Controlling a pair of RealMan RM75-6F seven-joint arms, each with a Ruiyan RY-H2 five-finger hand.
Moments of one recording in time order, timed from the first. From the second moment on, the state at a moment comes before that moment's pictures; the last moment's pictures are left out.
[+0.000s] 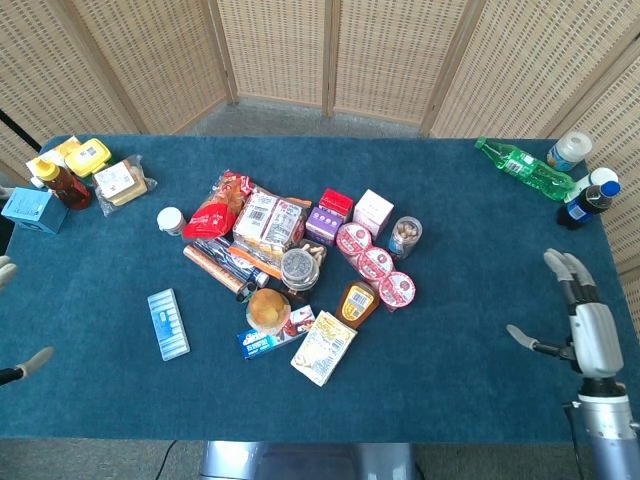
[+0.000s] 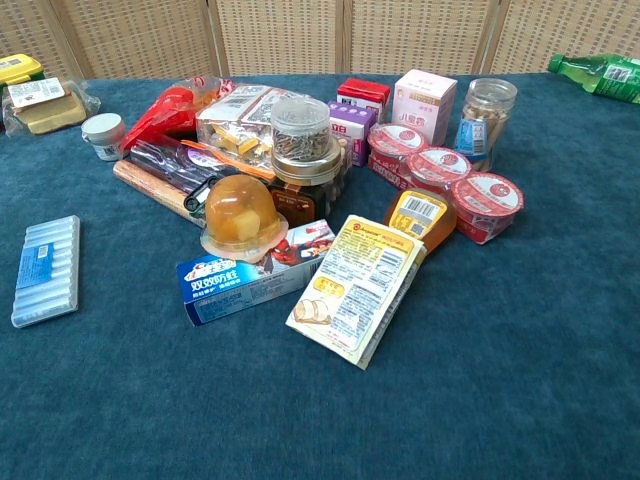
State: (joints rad) left arm -0.02 -0.85 -0.04 -1.89 1.67 1.69 -0.13; right arm 0.16 -1.23 0.15 -1.50 -1.56 1.54 0.44
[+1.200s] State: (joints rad) left arm -0.04 -0.86 -0.07 -1.87 1.56 1.62 -0.12; right arm 0.58 -1.53 0.33 -1.27 -1.23 0.99 0.44
